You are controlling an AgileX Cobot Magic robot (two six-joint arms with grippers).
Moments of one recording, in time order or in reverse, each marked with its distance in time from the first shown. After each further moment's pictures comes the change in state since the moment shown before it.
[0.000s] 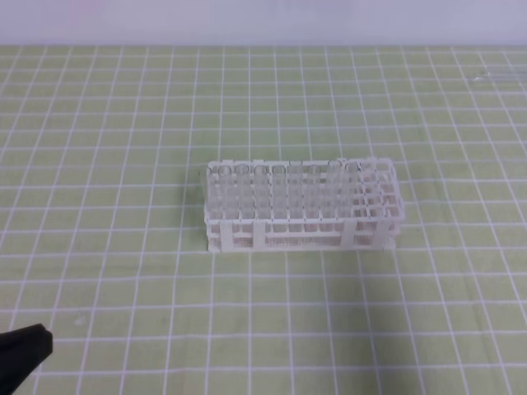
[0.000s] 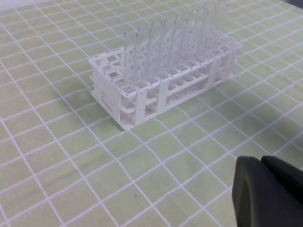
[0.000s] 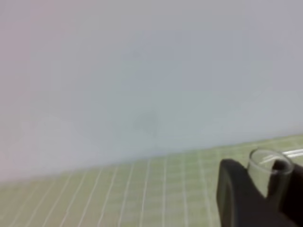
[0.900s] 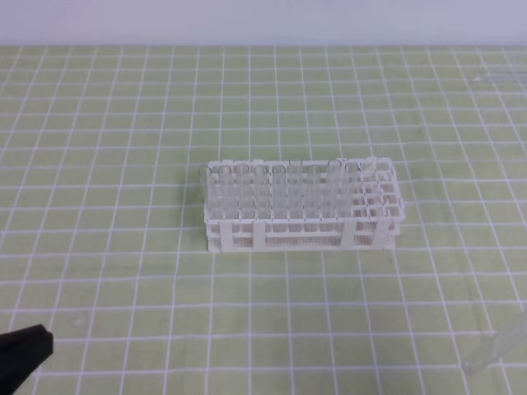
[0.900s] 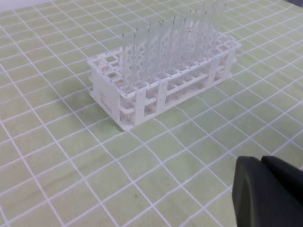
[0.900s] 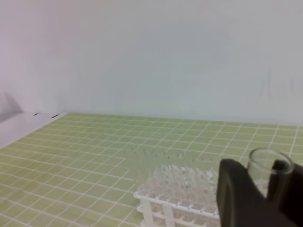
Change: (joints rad) left arm -0.011 -0.003 -0.001 -0.006 0.004 0.007; right arm -0.001 -0.124 0.173 1.039 0.319 -1.000
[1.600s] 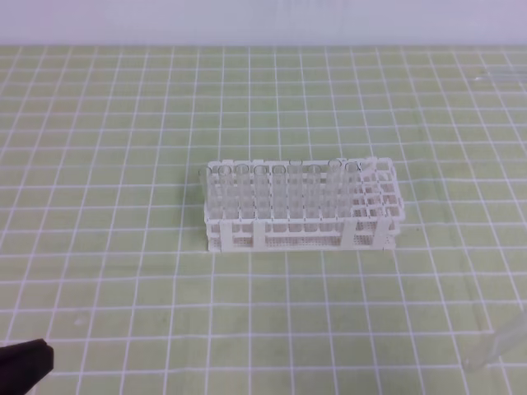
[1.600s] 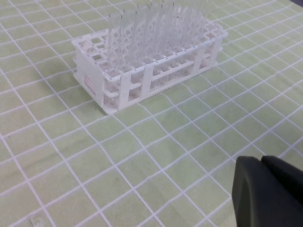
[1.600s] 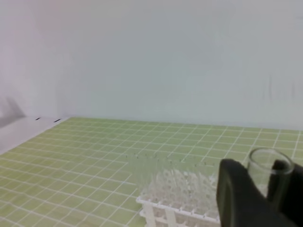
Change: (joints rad) left arm 0.005 0.003 -0.032 -0.107 0.040 0.031; right arm 0.000 -0.004 -0.003 0.028 0.009 -0.003
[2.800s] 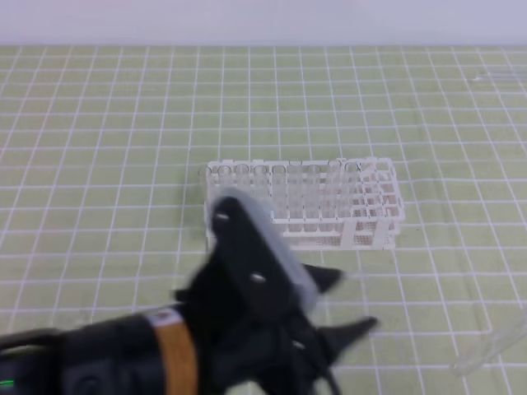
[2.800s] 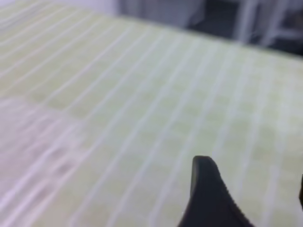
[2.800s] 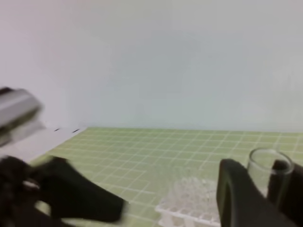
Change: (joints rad) left arm 0.001 0.864 -0.240 0.153 -0.763 0.003; right arm 0.000 -0.003 -0.001 0.055 0.055 0.002
